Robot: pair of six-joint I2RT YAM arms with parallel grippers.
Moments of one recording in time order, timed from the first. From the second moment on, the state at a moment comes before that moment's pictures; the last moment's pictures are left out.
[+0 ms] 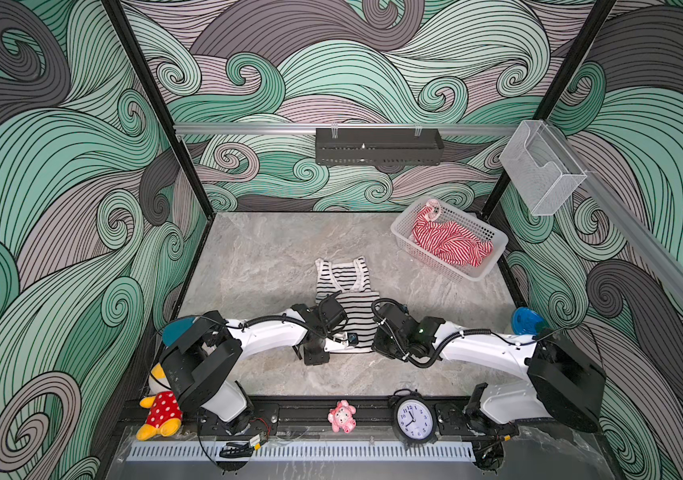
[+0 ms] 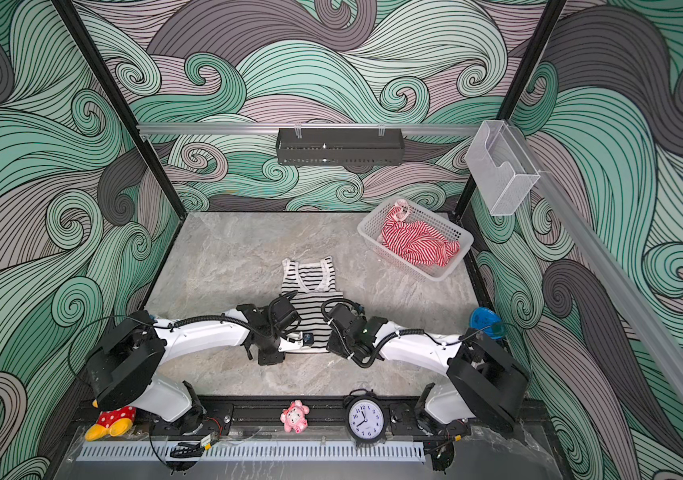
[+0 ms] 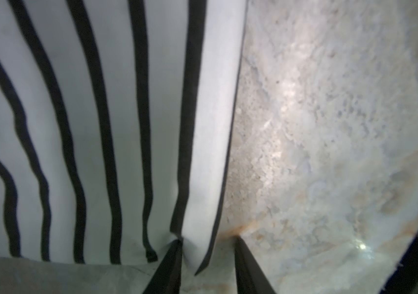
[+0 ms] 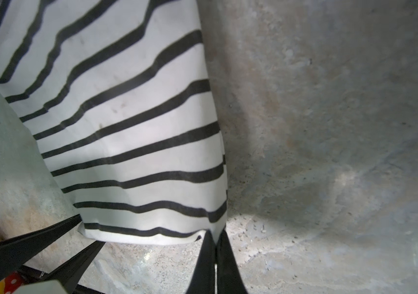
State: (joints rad) left arm -0.87 1.55 0.81 -0.68 0.00 0.60; right arm 0.92 1.40 0.66 -0.40 -0.01 1.20
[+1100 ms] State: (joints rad) left arm -1.02 1.56 1.03 -0.91 0.28 0.63; right arm 0.85 0.87 0.54 -0.61 -0.02 1.17
